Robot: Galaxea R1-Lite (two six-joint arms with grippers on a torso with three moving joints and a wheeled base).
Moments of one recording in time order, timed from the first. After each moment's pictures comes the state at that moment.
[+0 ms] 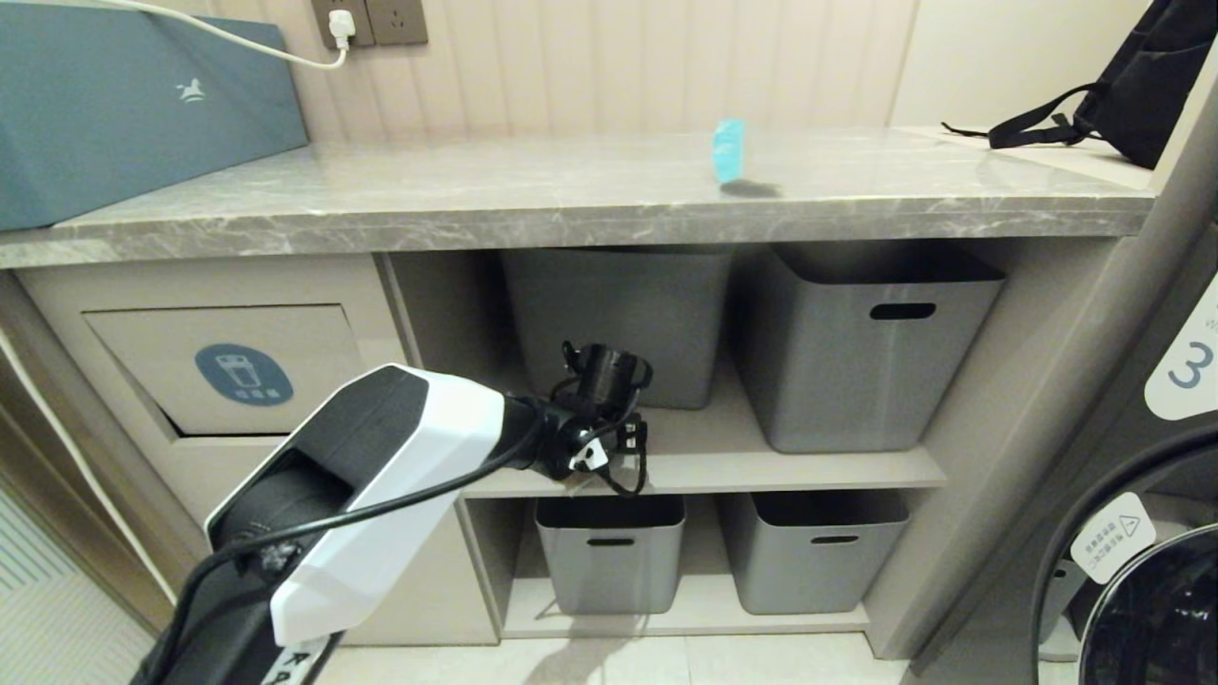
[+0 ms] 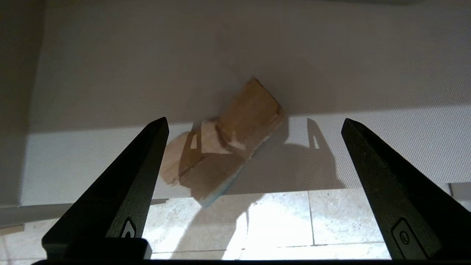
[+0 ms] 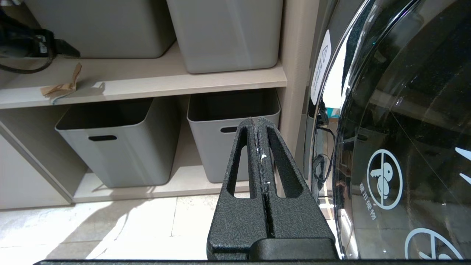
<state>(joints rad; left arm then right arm) -0.63 2.54 -1.89 -0.05 0.44 -0.26 -0.01 0.00 0.00 -0.01 -0.04 0.06</state>
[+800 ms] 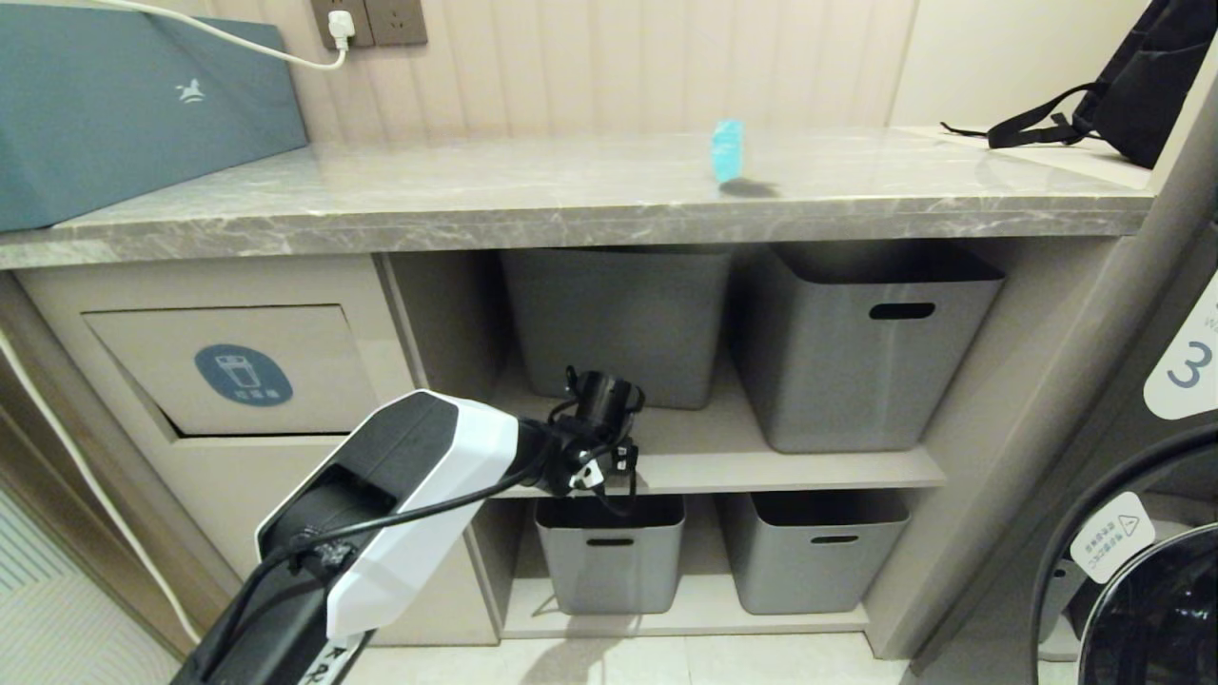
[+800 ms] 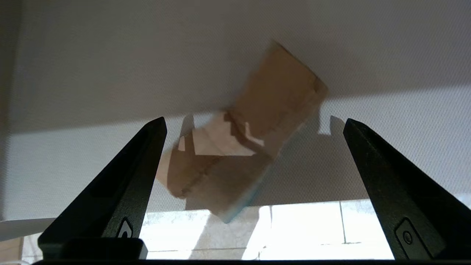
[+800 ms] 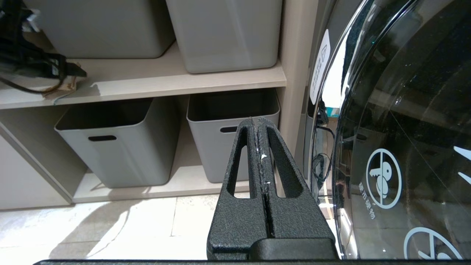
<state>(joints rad) -0.59 2.65 -1.93 -0.06 0.44 -0.19 -0.01 0.00 0.00 -0.01 -0.04 0.06</state>
